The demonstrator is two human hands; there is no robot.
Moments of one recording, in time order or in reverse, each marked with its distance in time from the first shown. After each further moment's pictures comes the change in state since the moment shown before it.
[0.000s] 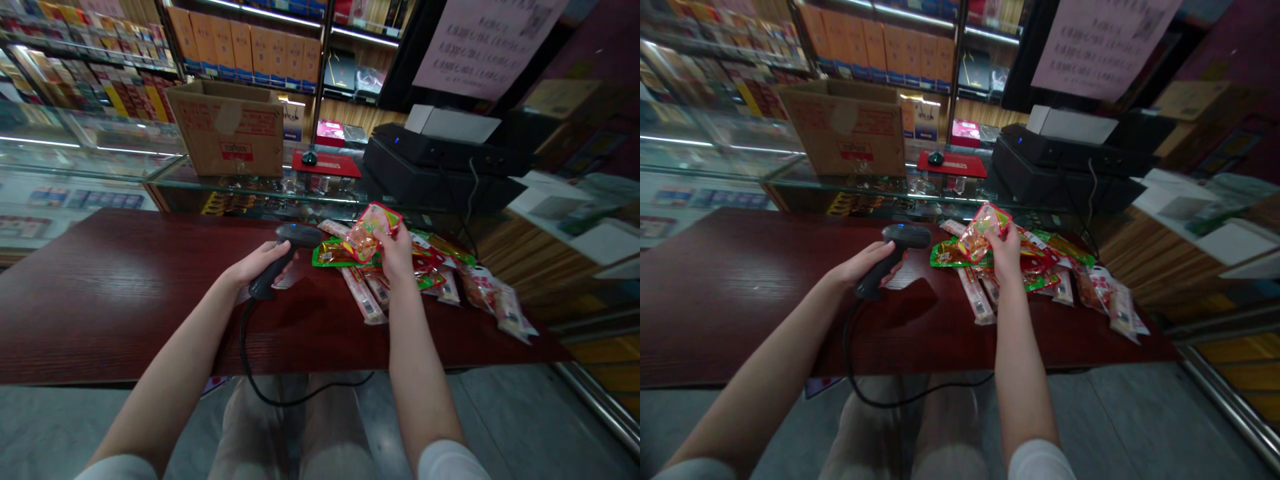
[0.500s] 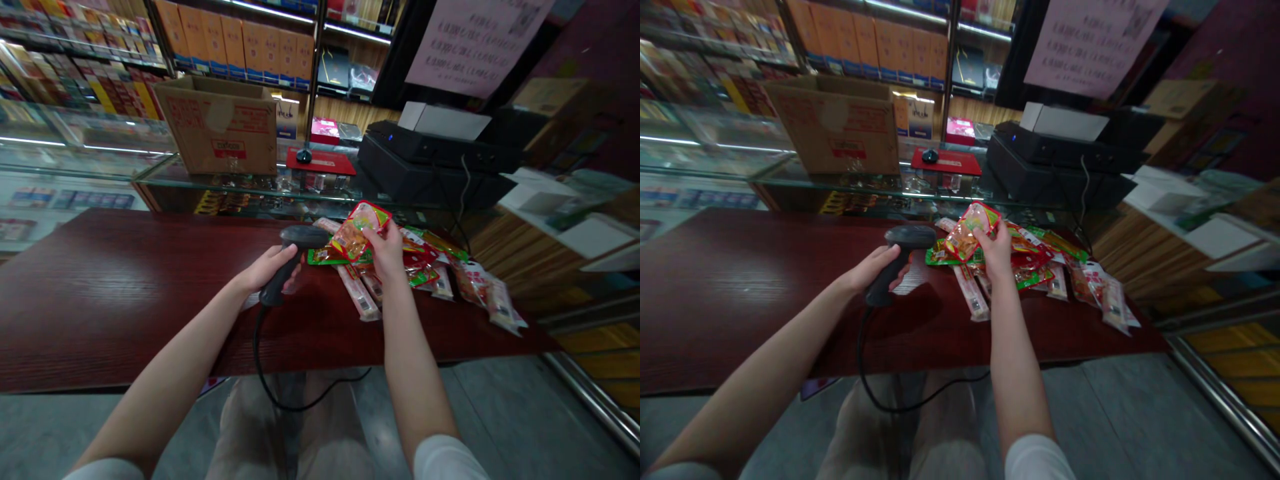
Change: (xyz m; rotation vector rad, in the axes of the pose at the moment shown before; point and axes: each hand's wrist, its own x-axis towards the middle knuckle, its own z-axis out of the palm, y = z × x) left_hand 0.007 -0.010 0.023 -0.044 -0.047 0.053; right_hand -0.007 0.000 0.008 0.005 -0.022 -0.024
